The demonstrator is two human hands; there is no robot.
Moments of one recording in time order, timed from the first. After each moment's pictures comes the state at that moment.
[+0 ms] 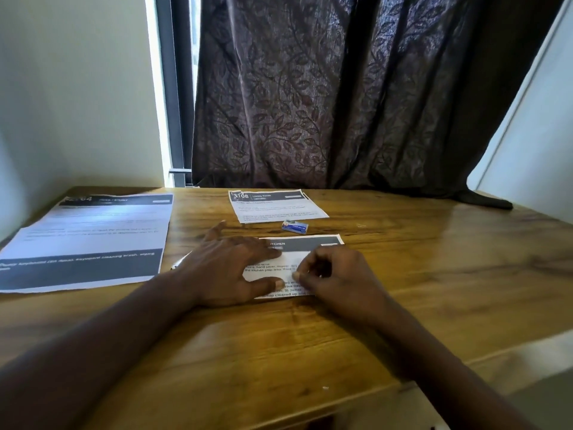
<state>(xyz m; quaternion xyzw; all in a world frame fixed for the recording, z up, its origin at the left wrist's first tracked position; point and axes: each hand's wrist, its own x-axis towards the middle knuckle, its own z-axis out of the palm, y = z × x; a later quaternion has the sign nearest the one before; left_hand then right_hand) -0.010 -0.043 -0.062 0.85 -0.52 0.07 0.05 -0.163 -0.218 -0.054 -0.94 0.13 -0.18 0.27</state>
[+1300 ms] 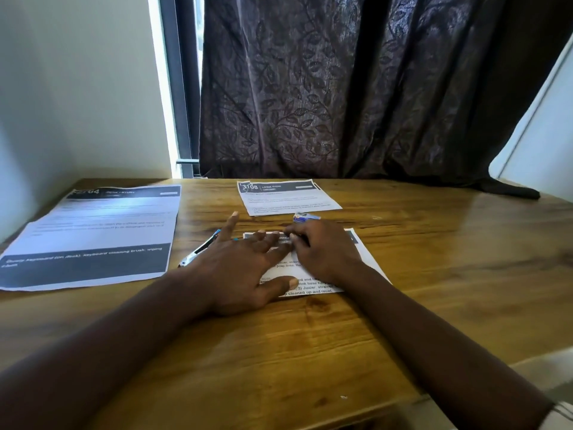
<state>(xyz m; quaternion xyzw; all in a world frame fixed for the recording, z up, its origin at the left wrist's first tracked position) -0.023 -0.045 -0.057 0.85 -0.52 0.04 -0.07 -0.080 -0.226 -0.066 -0.96 0.11 -0.20 0.15</state>
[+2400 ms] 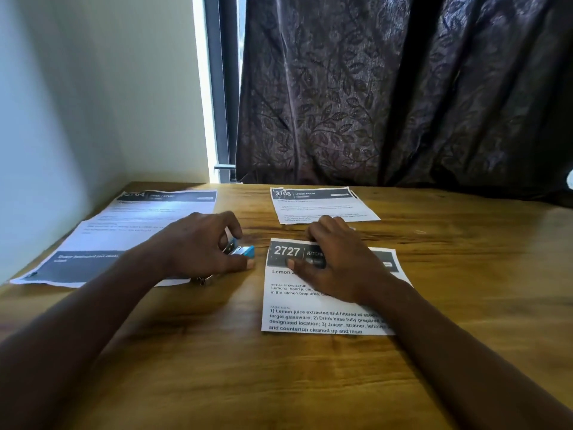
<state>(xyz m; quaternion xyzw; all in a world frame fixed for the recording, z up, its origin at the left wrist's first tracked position) 0.031 0.013 -0.027 0.94 -0.32 -0.01 0.11 -0.069 -0.228 -0.066 -0.97 -0.07 -0.20 0.10</state>
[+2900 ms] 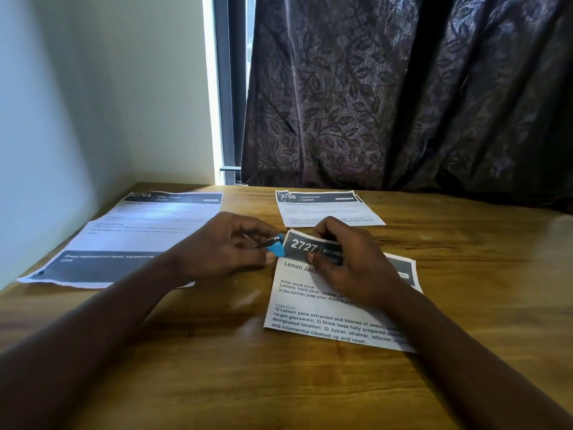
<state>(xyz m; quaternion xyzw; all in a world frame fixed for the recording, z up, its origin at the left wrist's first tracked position) 0.029 0.004 -0.040 0.80 -0.40 -0.11 0.43 -0.075 -0.234 -0.063 -0.92 -0.09 -0.24 0.29</state>
